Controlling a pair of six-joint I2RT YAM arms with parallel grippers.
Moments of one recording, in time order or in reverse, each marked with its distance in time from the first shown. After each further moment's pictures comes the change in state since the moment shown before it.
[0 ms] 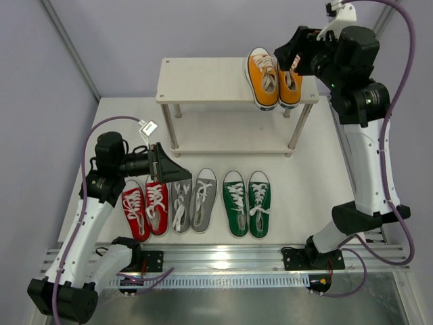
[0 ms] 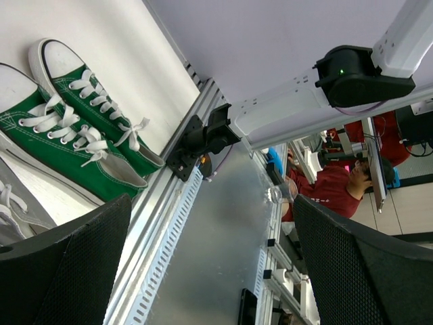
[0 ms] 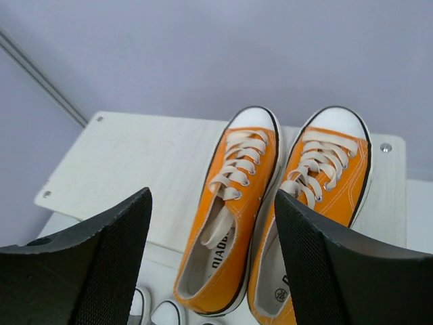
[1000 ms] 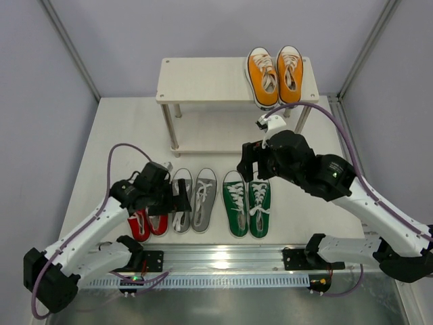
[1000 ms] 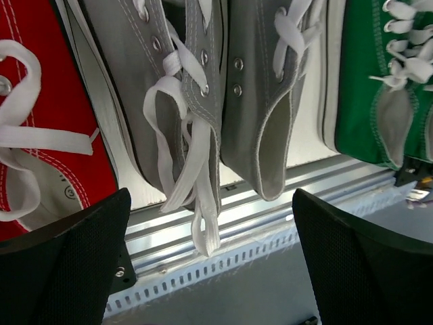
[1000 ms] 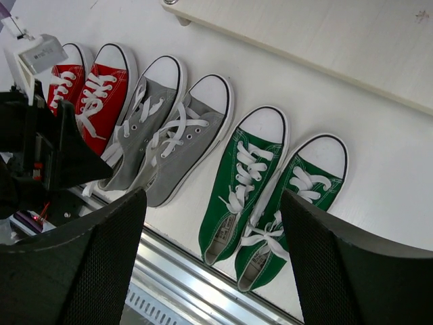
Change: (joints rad) left arm -0.334 0.037 -0.159 -0.517 -0.927 0.035; right arm 0.655 -0.513 -0.874 -0.124 0.321 0.186
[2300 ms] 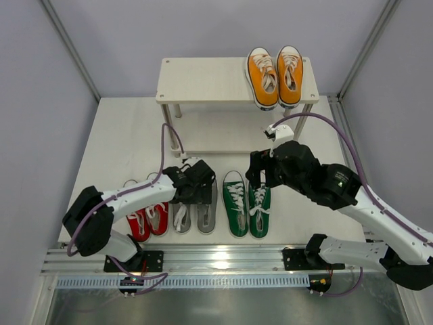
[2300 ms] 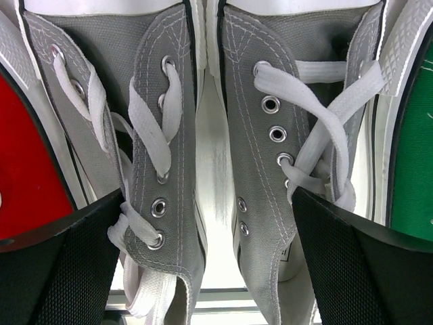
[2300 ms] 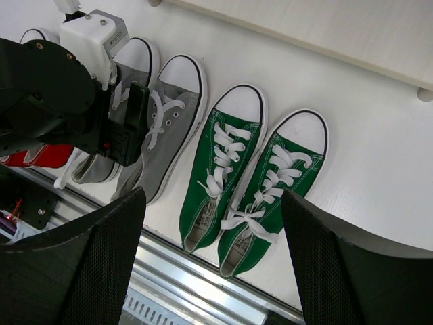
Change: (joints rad) left arm -0.341 0.540 0.174 0.151 -0.509 -0.158; right arm 0.002 -0.077 -0.117 -0.013 0.052 0.023
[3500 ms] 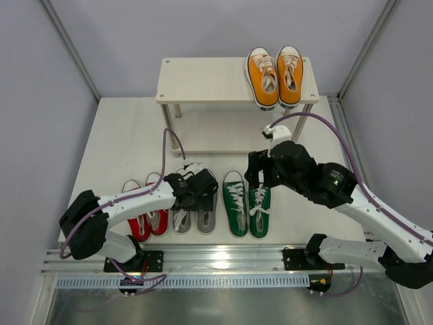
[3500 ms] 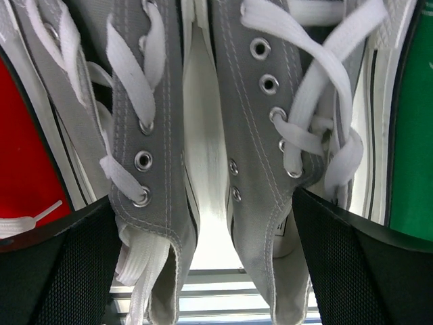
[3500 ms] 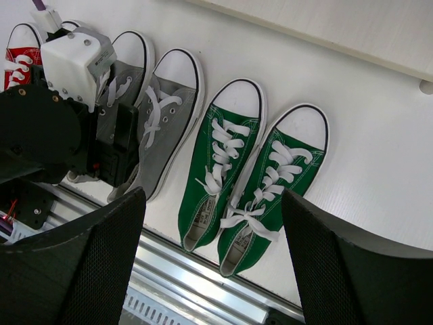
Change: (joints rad) left arm -0.086 -0.041 -0.023 -0.043 -0.029 -0.092; right arm 0.000 0.015 -0.007 -0.006 0.002 0.014
